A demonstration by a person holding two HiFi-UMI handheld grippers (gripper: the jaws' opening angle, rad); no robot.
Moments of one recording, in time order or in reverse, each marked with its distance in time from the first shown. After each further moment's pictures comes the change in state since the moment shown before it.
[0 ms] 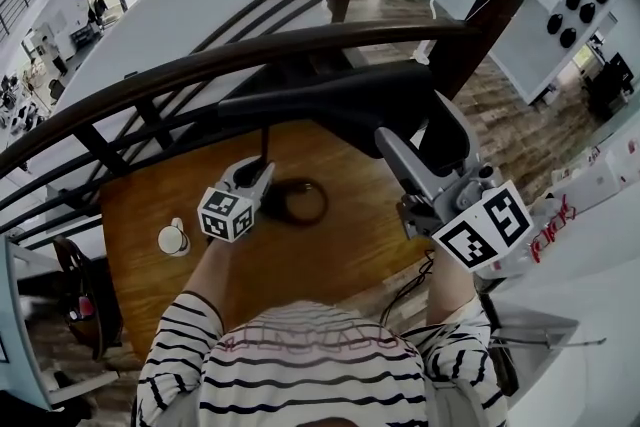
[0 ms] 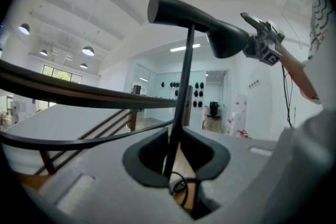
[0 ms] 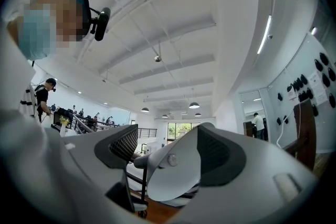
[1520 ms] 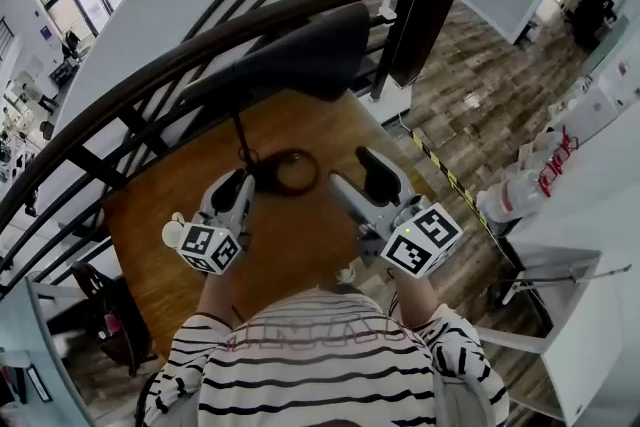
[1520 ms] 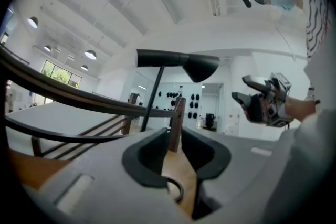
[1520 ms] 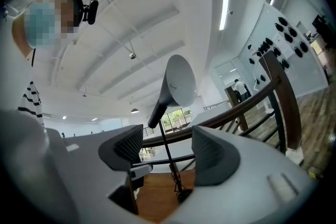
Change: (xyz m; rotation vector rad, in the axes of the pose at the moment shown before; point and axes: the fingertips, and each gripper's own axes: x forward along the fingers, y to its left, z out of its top) left arm -0.089 -0.080 0.013 -0.059 -0.120 -0.038; right arm -0.106 0.053 -0.145 0.349 0.072 -0.151
